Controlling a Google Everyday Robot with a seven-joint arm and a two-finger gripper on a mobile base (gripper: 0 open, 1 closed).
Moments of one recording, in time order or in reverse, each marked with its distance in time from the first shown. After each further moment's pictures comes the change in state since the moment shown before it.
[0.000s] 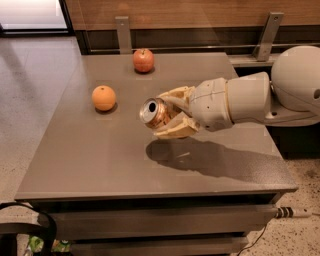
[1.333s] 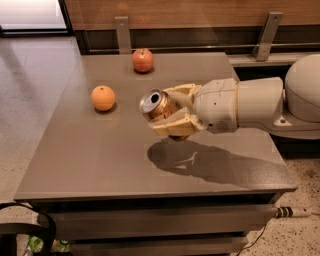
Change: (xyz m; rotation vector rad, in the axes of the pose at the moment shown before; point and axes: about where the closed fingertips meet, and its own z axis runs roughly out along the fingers) arm -0.023 0.001 -0.011 0.057 -0.104 0.172
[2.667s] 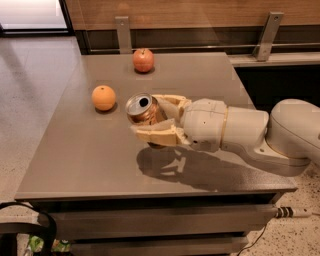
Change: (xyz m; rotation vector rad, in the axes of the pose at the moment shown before) arm -0.017 0.021 0.018 0.078 -0.261 0.091
